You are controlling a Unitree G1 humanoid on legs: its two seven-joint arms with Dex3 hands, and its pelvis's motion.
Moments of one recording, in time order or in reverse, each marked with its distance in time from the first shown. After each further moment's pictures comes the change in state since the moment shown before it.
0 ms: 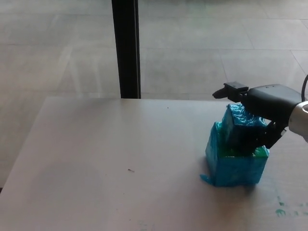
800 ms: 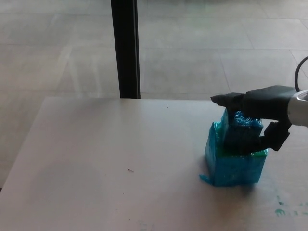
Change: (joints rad) left_arm -0.011 -0.002 0.000 0.031 0.000 0.000 -0.004; right_arm -0.051 -0.055 0.062 -0.142 -0.013 0.104 0.309
